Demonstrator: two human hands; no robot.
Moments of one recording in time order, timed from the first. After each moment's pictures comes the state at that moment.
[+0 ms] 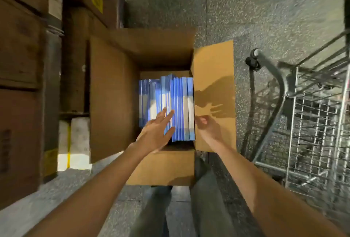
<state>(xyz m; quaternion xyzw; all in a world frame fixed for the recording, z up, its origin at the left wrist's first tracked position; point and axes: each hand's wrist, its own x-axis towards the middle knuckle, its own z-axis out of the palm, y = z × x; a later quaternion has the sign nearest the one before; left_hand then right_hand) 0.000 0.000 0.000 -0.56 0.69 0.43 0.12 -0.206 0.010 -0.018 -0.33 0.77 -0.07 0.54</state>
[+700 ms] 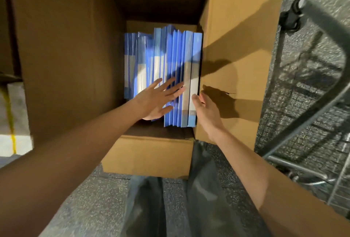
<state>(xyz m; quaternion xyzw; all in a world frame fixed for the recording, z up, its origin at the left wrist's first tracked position) 0.007 -0.028 -0.198 -0.31 0.89 0.20 0.26 -0.198 0.015 -0.151 -0.28 0.75 -0.09 0.60</state>
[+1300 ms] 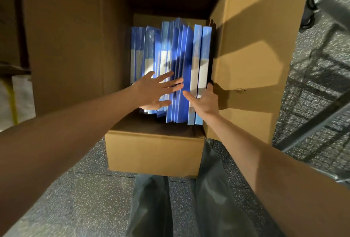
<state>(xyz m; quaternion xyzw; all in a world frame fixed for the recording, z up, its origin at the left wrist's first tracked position) 0.048 -0.044 -0.206 -0.27 0.88 0.21 0.32 -0.155 0.001 -0.194 -0.33 0.77 -0.01 0.54</state>
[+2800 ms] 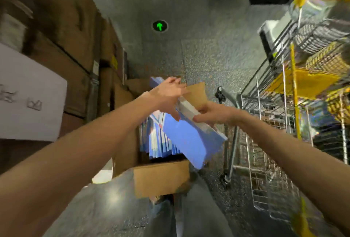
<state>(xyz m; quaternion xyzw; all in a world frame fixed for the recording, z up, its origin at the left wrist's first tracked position) -0.025 -0.113 0.294 -0.29 0.93 0.10 0.20 -0.219 -0.030 0.296 -0.58 0.58 0.04 0.57</state>
